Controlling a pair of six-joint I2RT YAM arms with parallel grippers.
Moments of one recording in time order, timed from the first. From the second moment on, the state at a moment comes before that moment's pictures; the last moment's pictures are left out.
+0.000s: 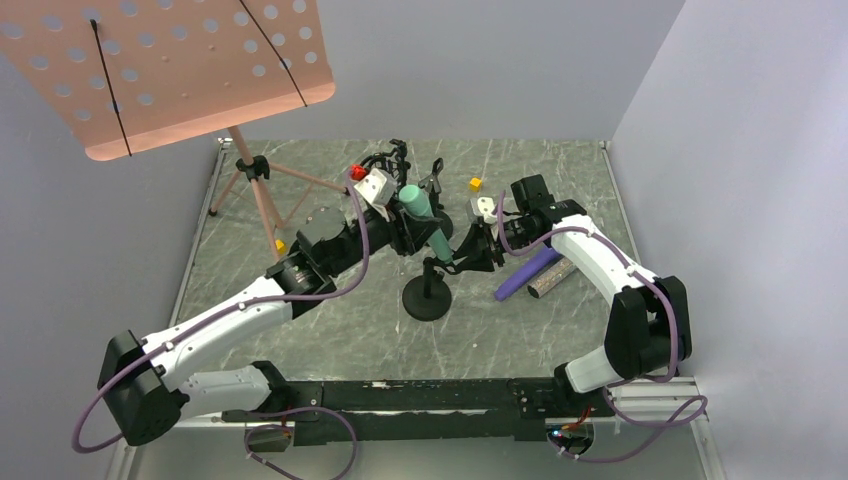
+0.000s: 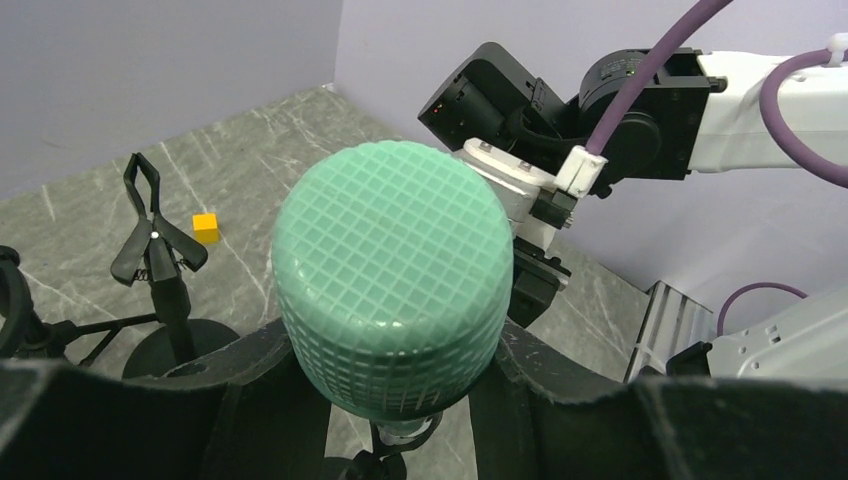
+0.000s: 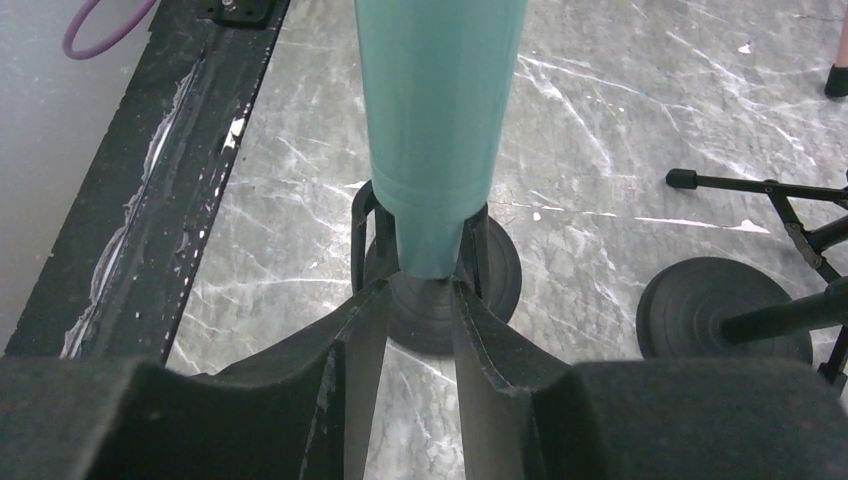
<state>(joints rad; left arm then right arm) -0.83 1.12 0.90 0.32 0.12 -0.28 0.31 1.47 1.09 -0.75 -1.22 -1.09</state>
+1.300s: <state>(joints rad) -0.78 1.22 0.78 0.50 0.29 -0.33 0.29 1.49 1.10 -0.81 -1.22 -1.12</state>
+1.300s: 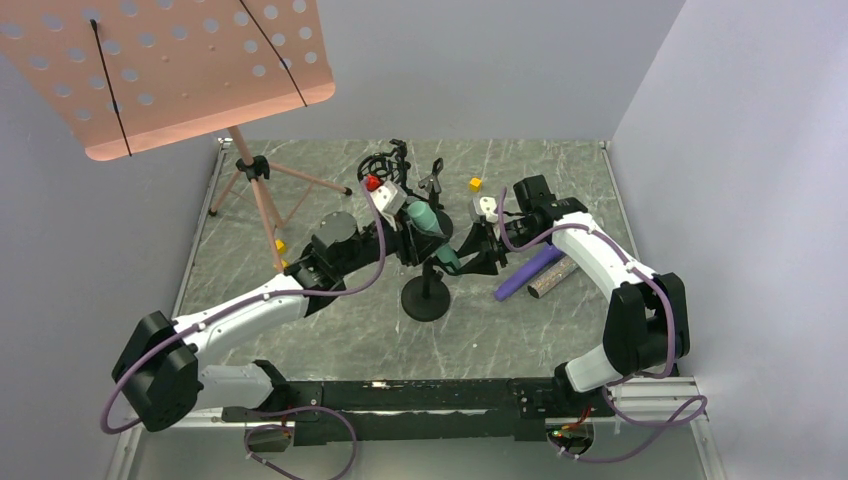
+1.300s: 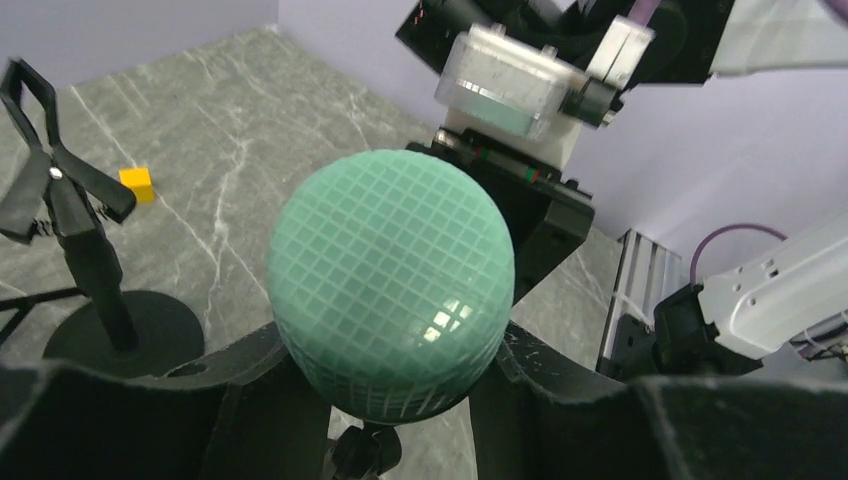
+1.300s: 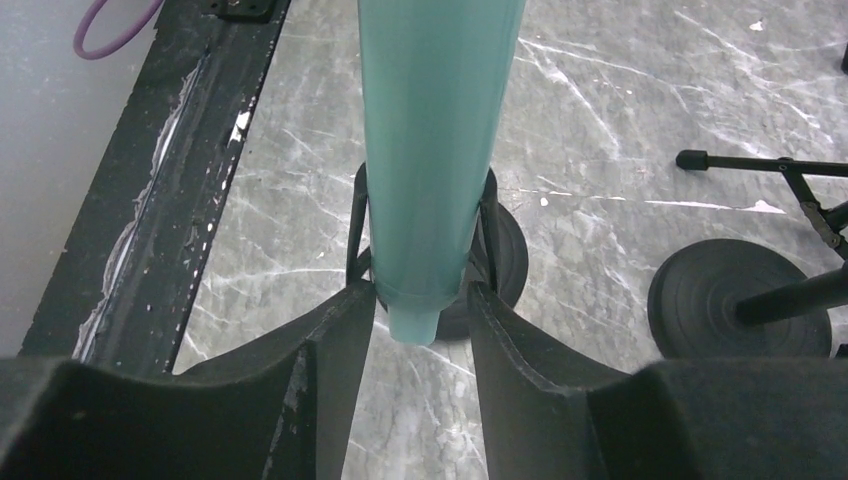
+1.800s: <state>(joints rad) -0.77 1.27 0.77 0.47 0.34 -0.31 0.28 1.49 1.10 -0.88 -1.18 -1.17</state>
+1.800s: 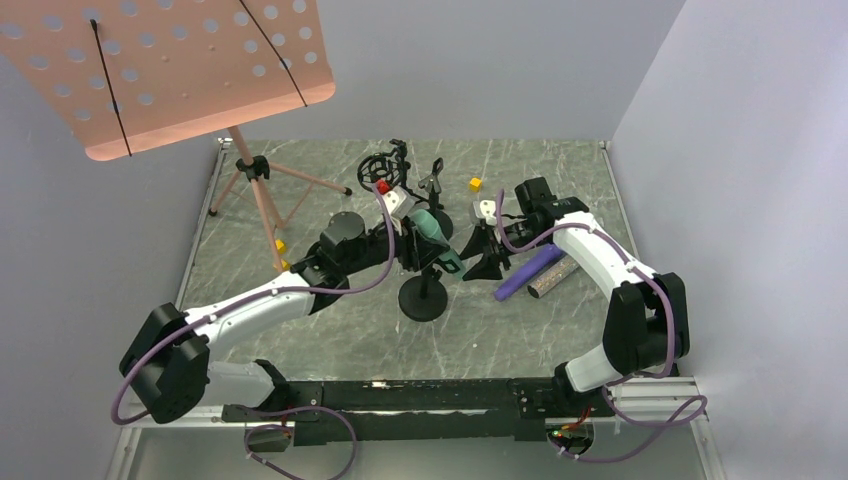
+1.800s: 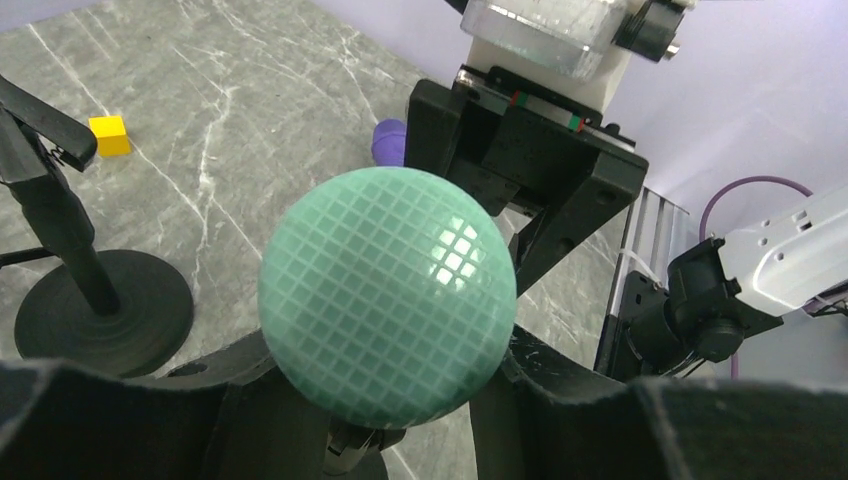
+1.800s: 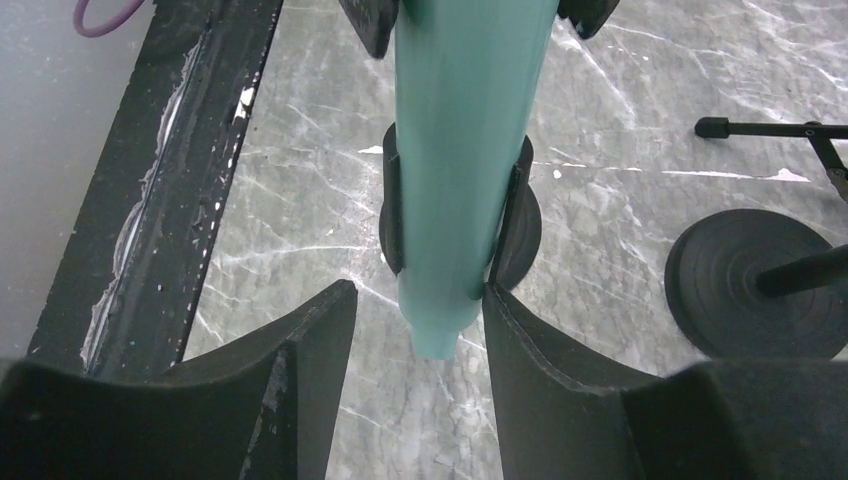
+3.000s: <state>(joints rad) -0.77 1.29 0.77 0.34 0.36 -0.24 0.22 1.49 1.10 -0.89 -1.19 -1.17</state>
